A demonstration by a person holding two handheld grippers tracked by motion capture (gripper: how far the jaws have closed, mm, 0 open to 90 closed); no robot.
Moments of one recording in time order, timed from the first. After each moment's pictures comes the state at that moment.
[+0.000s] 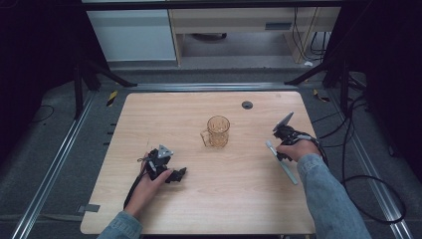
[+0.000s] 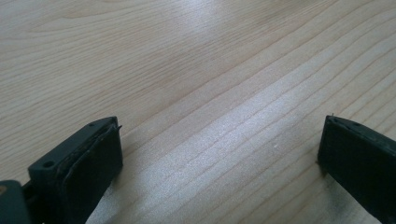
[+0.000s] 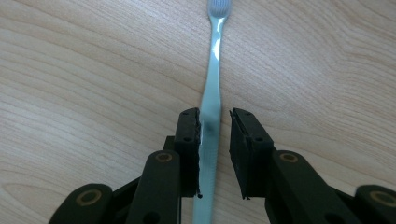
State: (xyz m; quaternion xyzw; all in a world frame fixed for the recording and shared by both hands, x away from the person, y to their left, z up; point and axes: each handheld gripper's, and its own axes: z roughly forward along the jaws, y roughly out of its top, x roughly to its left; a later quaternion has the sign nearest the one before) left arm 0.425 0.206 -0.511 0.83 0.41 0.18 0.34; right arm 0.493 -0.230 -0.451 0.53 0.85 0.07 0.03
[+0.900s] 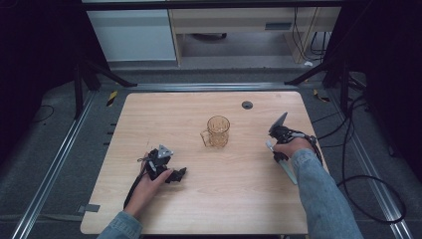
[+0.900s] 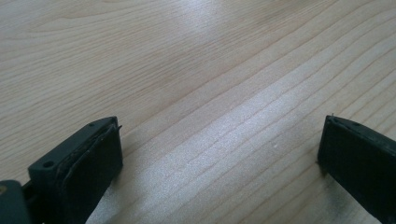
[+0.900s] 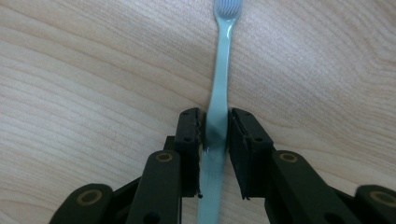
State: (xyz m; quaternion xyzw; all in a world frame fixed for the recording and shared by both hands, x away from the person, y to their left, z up) left arm 0.425 0.206 -0.511 0.83 0.41 0.18 0.34; right arm 0.510 -0.223 -0.466 0.53 0.85 0.04 0.00
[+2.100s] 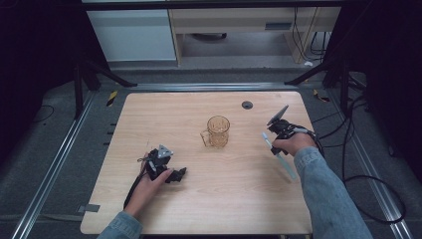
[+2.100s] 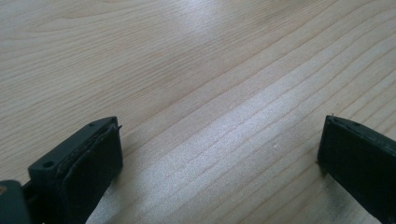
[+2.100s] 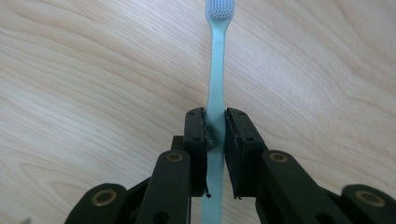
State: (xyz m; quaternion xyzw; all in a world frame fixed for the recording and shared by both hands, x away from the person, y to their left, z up) left arm 0.425 0.206 -0.510 0.83 0.41 0.18 0.34; right arm 0.496 -0.210 -0.423 0.49 0.86 0.11 0.03
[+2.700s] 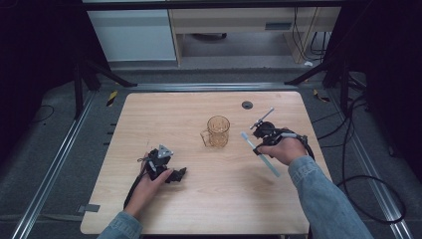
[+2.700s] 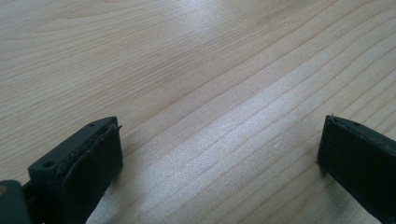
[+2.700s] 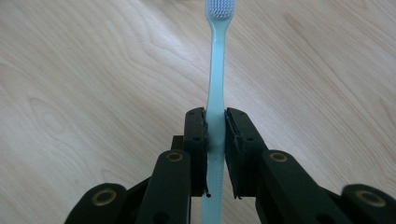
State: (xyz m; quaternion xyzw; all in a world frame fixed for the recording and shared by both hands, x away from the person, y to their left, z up) left arm 0.425 0.206 -0.510 0.83 0.41 0.18 0.34; right arm 0.462 -0.160 -0.400 0.38 0.90 0.18 0.07
